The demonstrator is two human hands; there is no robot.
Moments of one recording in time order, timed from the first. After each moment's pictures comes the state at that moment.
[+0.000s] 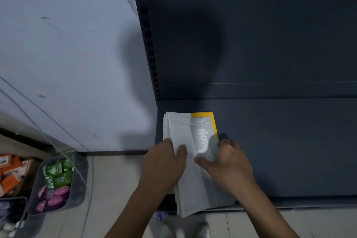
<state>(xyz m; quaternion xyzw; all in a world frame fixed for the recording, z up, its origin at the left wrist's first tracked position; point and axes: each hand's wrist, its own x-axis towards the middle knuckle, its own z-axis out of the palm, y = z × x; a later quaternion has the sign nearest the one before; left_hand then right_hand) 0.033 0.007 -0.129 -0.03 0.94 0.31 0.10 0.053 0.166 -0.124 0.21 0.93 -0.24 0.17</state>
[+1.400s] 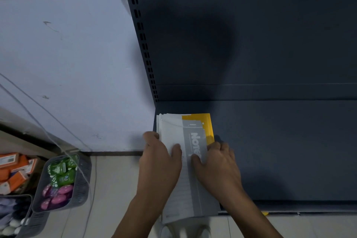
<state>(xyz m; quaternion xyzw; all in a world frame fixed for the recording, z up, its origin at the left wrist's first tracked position) 0.047 0.025 -0.115 -0.13 0.91 0.40 0.05 0.060 0.156 -0.122 0.19 0.94 -0.27 0.14</state>
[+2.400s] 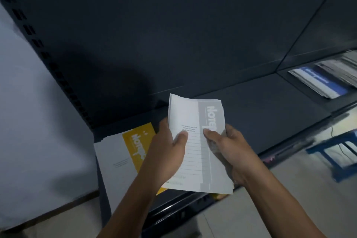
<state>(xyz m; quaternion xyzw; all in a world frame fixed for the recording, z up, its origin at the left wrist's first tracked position) 0.035 0.121 -0.080 0.14 0.82 0.51 0.20 0.110 0.263 -0.069 0.40 0.61 -0.69 -0.04</state>
